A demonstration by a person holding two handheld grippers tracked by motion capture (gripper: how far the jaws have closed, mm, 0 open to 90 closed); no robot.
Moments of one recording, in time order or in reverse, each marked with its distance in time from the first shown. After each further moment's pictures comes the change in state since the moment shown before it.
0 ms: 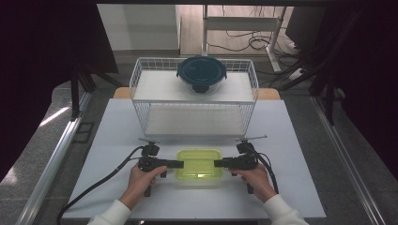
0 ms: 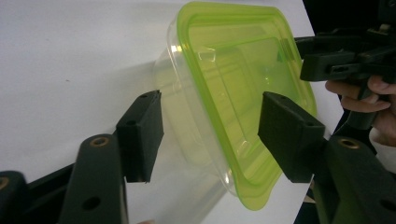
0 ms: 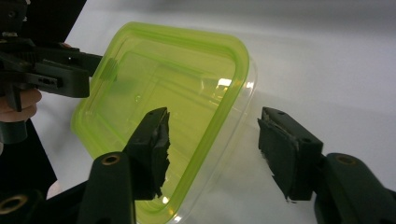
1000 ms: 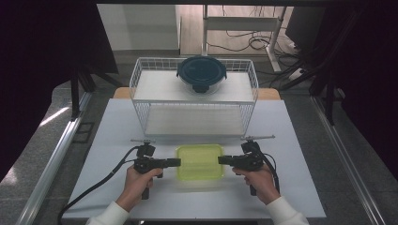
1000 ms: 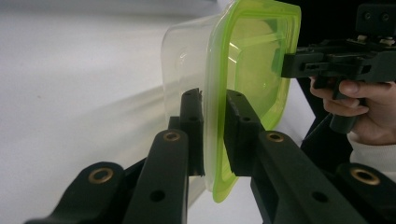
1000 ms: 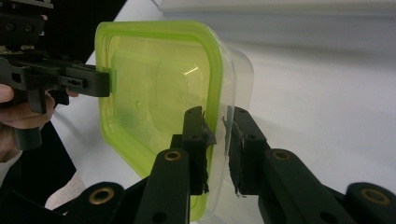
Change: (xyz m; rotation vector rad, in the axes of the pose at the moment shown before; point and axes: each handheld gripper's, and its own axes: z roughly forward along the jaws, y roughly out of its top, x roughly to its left) left arm -0.024 -0.007 -0.025 -0.097 -0.047 0.064; right arm 0.025 0.000 -0.030 -0.102 0.017 -0.055
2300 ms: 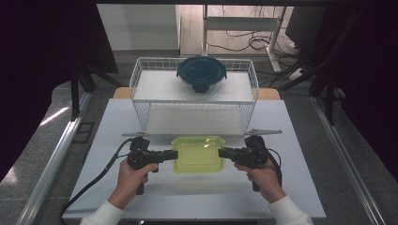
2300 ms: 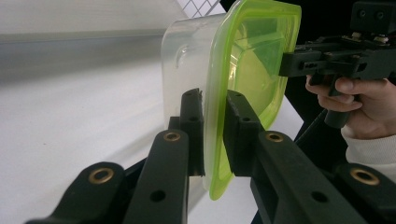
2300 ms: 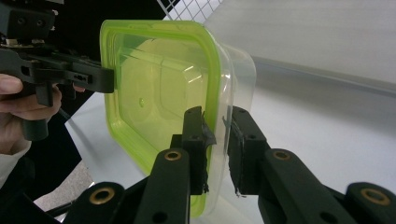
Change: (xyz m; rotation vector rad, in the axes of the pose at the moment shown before) left arm -0.028 0.018 -0.028 -0.066 0.004 0.118; right arm 0.028 0.018 -0.026 -0.102 0.016 -0.127
